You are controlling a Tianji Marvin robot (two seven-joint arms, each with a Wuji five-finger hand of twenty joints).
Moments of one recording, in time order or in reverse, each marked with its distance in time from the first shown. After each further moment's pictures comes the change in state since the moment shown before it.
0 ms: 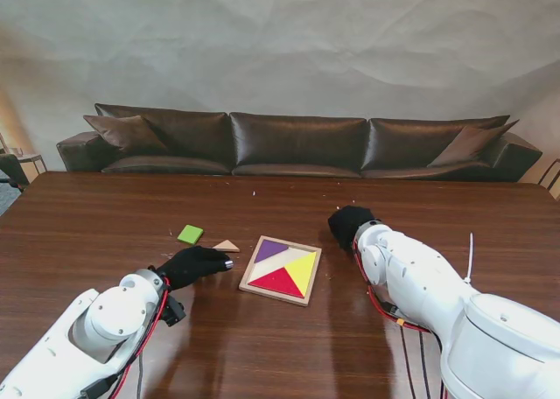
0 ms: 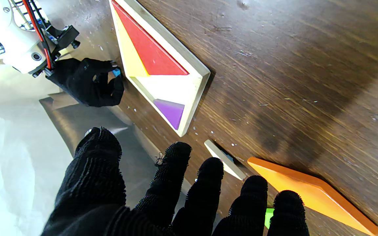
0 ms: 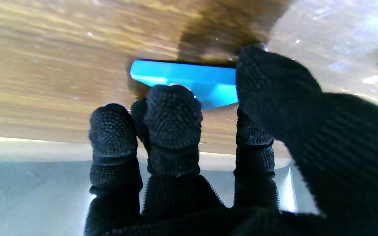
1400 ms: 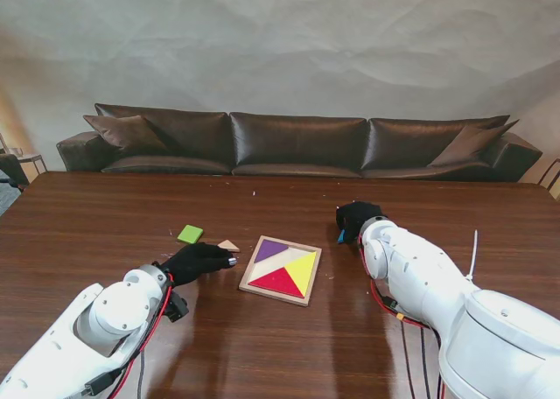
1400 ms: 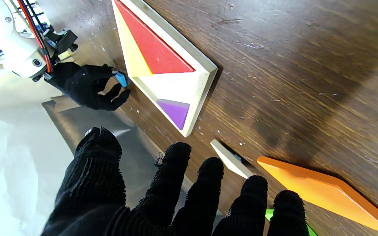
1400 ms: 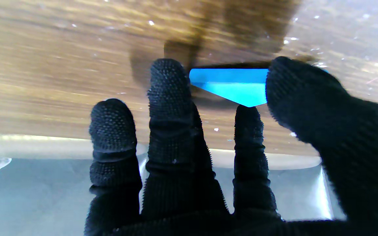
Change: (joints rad) left arm -0.035 0.000 0.025 0.020 0.001 -0.005 -0.003; right arm 0.013 -0.006 0.033 0.020 0.014 0.076 0.022; left_hand 0.000 0.000 0.000 0.000 -0.001 0.000 0.000 0.000 0.000 0.000 0.000 0.000 0.000 0.000 0.000 0.000 0.000 0.000 0.000 -0.002; right_hand -0.145 0.147 -0.068 0.167 -0.232 0.047 -0.356 -0.198 -0.204 -0.330 0.191 0.058 -0.072 0.056 -0.371 -0.020 -0.001 0.003 -0.076 -0.004
